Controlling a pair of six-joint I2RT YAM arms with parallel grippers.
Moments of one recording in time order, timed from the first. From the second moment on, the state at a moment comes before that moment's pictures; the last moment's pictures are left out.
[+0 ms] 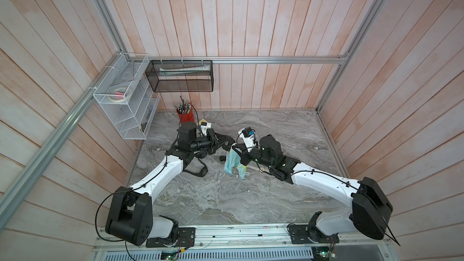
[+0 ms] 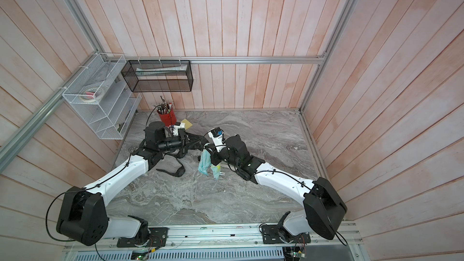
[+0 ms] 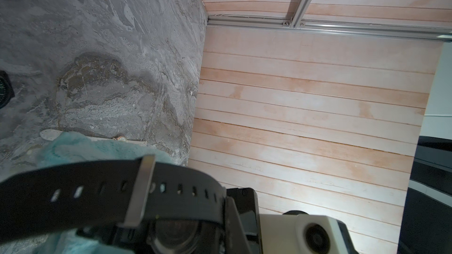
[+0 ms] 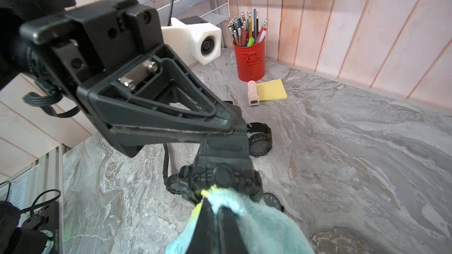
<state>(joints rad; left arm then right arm) -0.32 1.39 0.93 0.14 0.83 -1.36 0.83 1.40 0.91 0.21 -0.14 0.20</state>
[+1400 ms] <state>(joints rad) -0.31 1.41 0.92 0.21 0.96 -1.43 0.72 1.13 0.70 0.22 -0.12 0.30</state>
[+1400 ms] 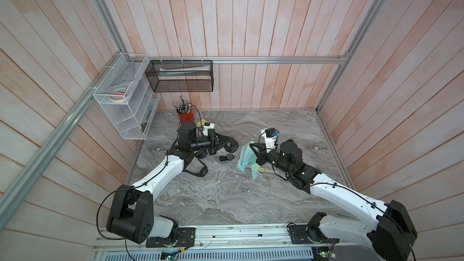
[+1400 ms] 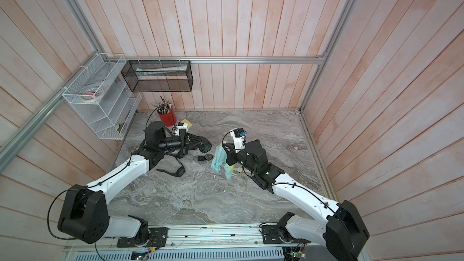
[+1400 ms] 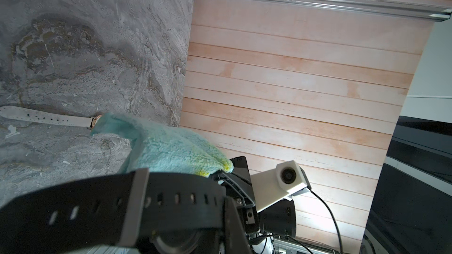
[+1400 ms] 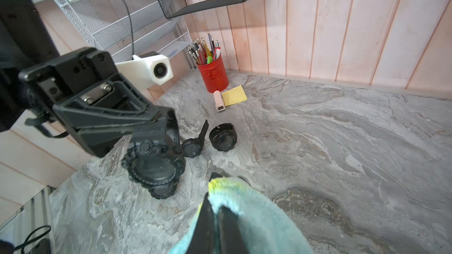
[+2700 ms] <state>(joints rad) -0.32 1.49 1.17 -0.25 0.77 -1.10 0.69 1.20 0.81 0.20 0.10 0.25</state>
